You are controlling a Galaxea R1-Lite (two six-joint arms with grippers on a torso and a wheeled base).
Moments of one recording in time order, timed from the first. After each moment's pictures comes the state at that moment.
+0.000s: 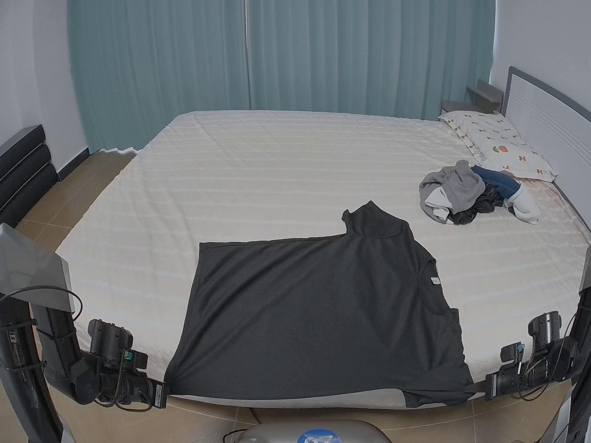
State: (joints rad) left arm -0.08 2.17 -0.12 -0.98 -0.15 0.02; right arm -0.18 2.10 -0.02 -0.95 0.53 -0.13
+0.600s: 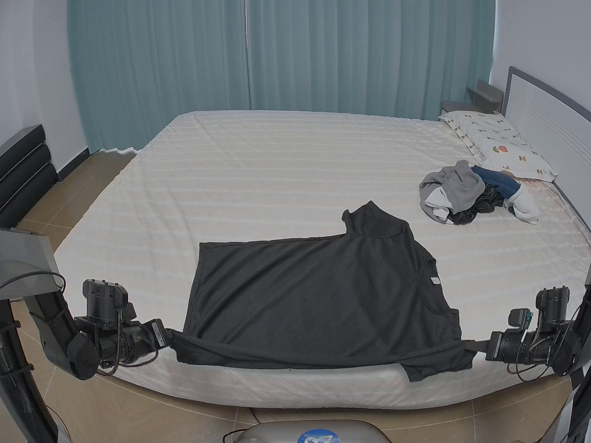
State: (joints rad) left arm -0.08 2.07 -0.31 -0.99 -0.16 -0.50; right arm -0.12 2.00 -0.08 -1.15 0.55 0.23
